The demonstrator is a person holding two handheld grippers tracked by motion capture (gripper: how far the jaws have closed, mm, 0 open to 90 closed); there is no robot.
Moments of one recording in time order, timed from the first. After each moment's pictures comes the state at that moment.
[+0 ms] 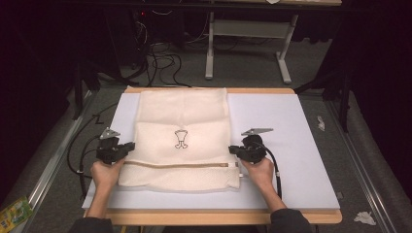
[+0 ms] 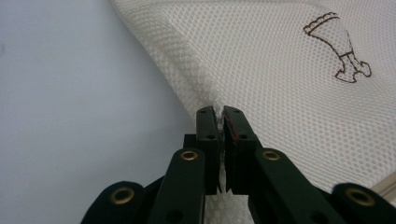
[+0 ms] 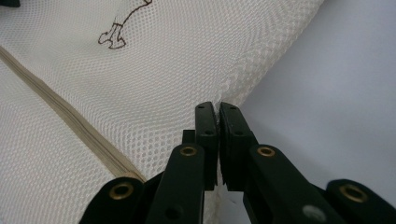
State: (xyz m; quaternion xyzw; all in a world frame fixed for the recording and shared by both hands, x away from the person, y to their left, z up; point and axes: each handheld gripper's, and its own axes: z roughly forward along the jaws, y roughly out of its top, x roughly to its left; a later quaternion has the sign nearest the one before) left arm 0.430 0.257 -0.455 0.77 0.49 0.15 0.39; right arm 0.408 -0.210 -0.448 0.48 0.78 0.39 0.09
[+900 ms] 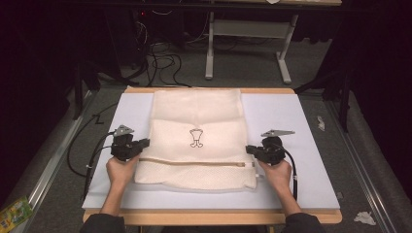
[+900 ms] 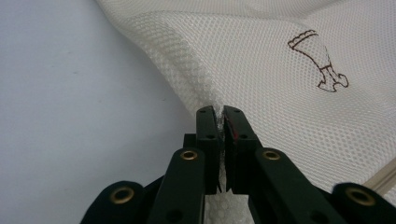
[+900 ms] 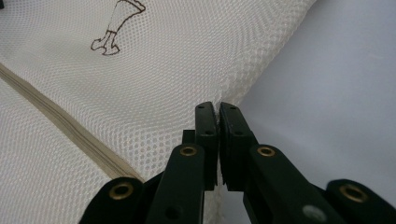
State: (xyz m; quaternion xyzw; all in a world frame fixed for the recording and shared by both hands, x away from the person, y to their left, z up) left arm 0.435 0.216 -0.448 0.77 0.46 0.13 0.42; right arm 0.395 -0.261 -0.444 0.50 0.76 0.40 0.11
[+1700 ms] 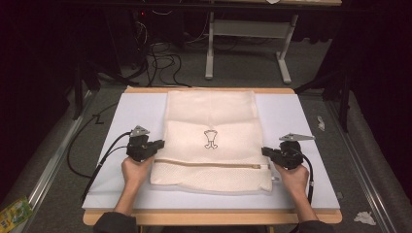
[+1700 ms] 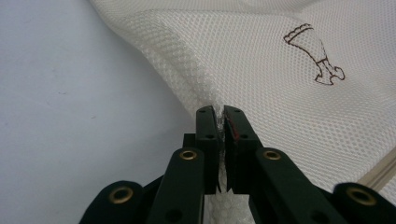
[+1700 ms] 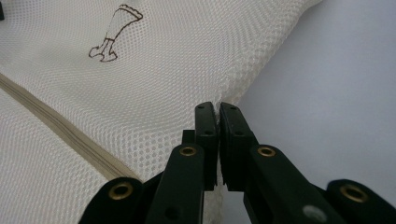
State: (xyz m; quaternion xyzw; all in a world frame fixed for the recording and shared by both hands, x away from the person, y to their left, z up) left arm 0.435 0.173 -0.455 0.78 0.44 0.11 0.43; right arm 0.373 -0.306 -0.440 0.51 0.75 0.40 0.14
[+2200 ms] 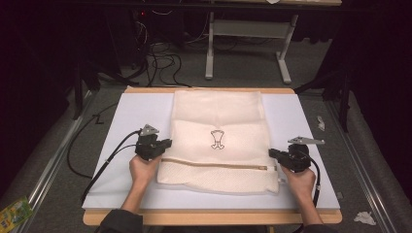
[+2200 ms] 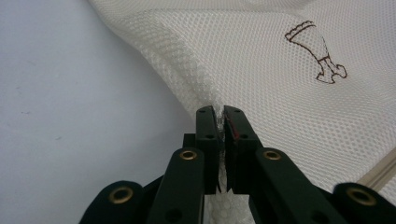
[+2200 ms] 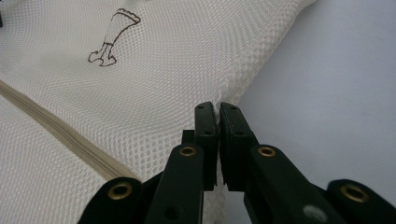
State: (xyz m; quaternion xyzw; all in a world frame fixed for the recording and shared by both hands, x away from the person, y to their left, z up) left arm 0.437 0.151 -0.452 0.79 0.43 0.12 0.43; right arm 0.364 -0.327 -0.445 0.53 0.73 0.40 0.15
